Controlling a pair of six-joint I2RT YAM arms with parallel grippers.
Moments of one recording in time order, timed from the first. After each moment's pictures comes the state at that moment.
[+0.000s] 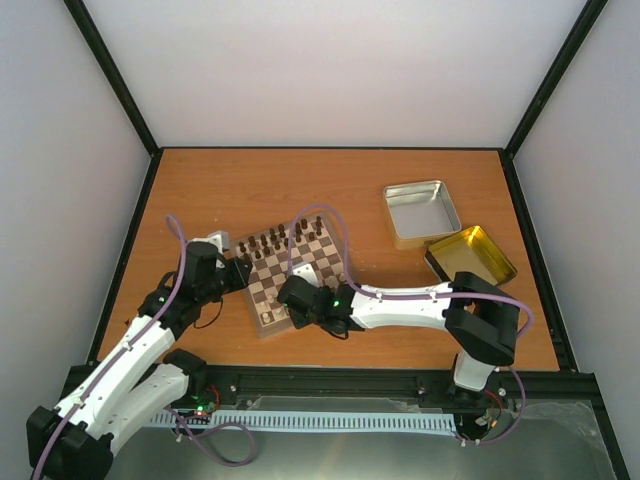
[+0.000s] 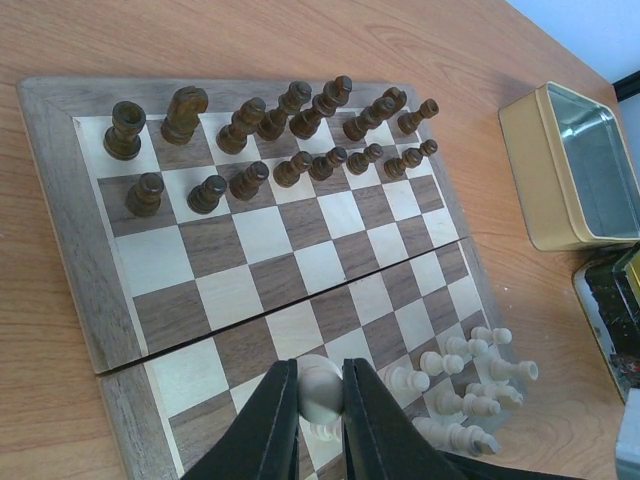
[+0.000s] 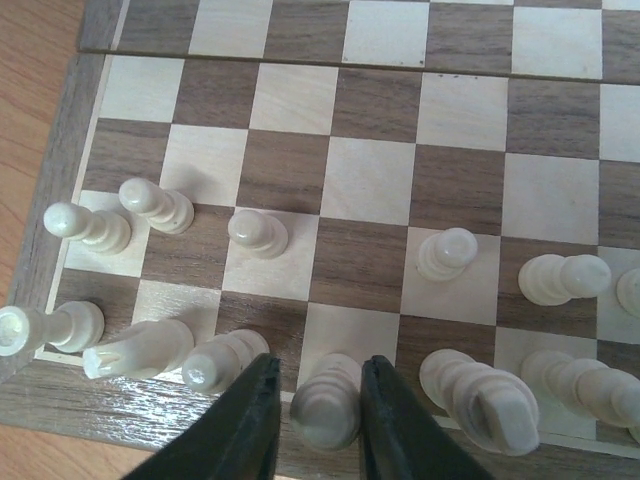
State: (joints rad) left arm -0.40 0.75 0.56 -0.47 0.07 -0.69; right arm 1.23 1.70 1.05 -0.34 0.33 0.64
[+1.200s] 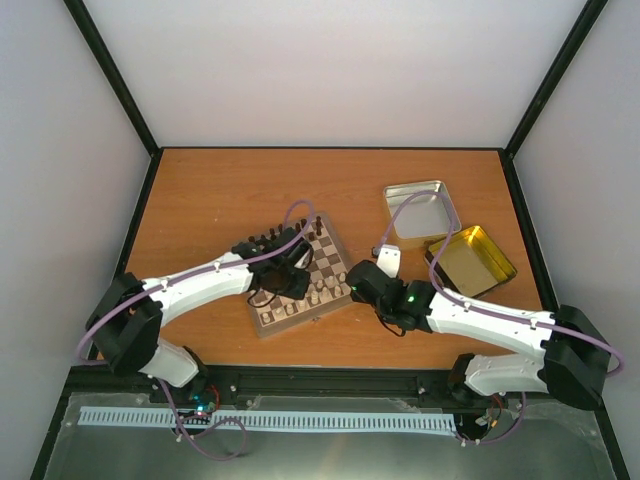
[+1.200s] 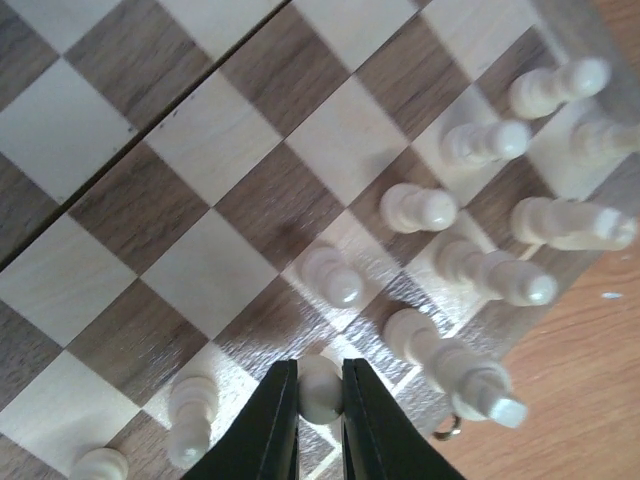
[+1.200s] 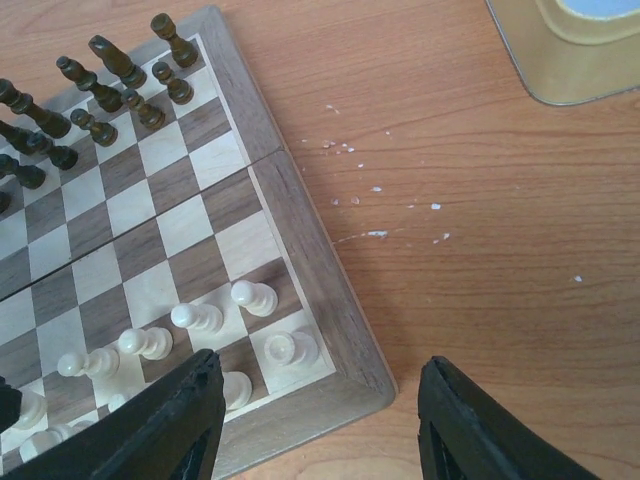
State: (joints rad) left arm -0.79 1.45 0.94 -0.64 0.03 -0.49; right arm 1.02 1.23 0.74 -0.44 0.53 0.98
